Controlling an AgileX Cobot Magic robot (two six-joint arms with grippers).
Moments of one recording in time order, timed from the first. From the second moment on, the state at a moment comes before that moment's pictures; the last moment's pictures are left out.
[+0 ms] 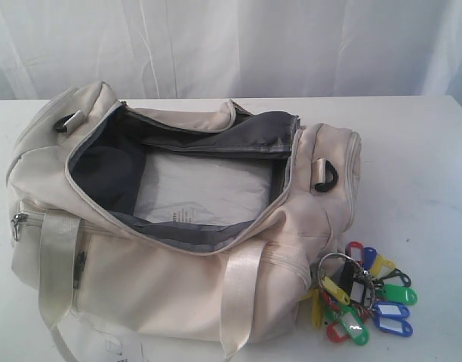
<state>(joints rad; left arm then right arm) 0.14 0.00 0.02 -0.18 0.40 0.18 0.29 0.09 -0.01 -0.08 0.13 0.06</state>
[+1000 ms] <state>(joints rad) 0.14 0.00 0.02 -0.18 0.40 0.18 0.19 0.01 -0.01 0.05 0.34 0.05</state>
